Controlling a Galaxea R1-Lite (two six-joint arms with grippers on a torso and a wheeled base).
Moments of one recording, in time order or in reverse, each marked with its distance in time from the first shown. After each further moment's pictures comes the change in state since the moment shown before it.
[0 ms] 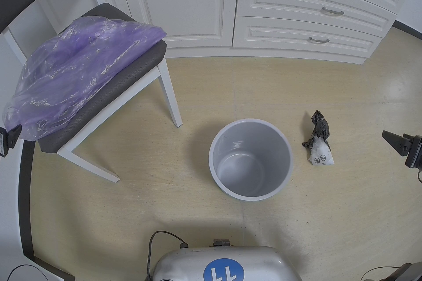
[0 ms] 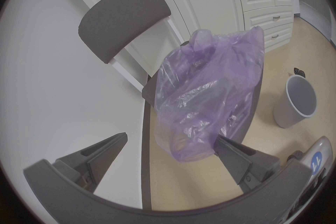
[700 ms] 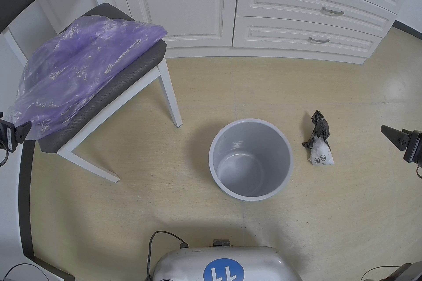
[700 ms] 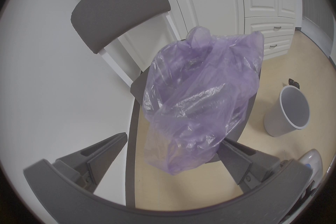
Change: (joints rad) left arm -0.070 0.068 -0.028 0.002 0.003 -0.102; right arm -0.008 0.036 -0.004 -0.053 0.001 0.000
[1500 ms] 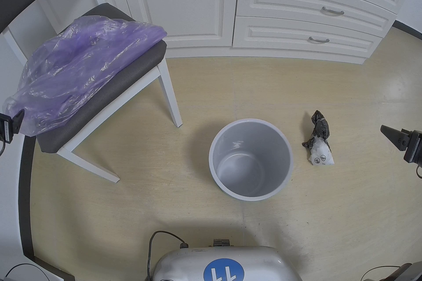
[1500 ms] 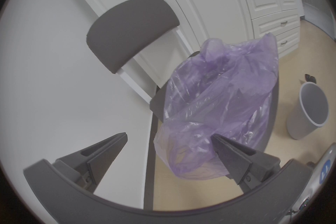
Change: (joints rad) left arm 0.013 0.020 0.083 -0.280 0.079 0.064; right arm -0.006 -0.001 0.000 0.000 0.025 0.001
